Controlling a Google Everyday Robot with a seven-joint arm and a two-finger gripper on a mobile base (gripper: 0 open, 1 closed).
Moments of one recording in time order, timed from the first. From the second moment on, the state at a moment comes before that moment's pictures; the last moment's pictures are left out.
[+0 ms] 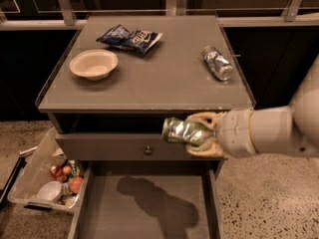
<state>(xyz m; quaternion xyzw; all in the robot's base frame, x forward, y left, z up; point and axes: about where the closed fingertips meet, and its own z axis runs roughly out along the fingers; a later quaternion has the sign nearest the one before) 0.447 -0.097 0.815 -0.67 0.60 0.08 0.43</state>
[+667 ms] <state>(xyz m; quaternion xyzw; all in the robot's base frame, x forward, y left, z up) 0.464 -0.101 0.894 -0.68 0.57 0.02 0.46</state>
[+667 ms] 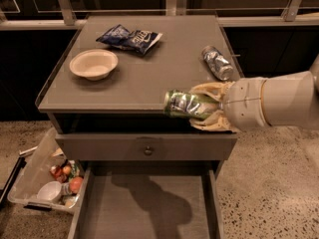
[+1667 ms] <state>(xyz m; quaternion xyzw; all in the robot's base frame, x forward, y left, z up) 0.581 -0.097 0.926 -0.64 0.56 0.05 0.52</state>
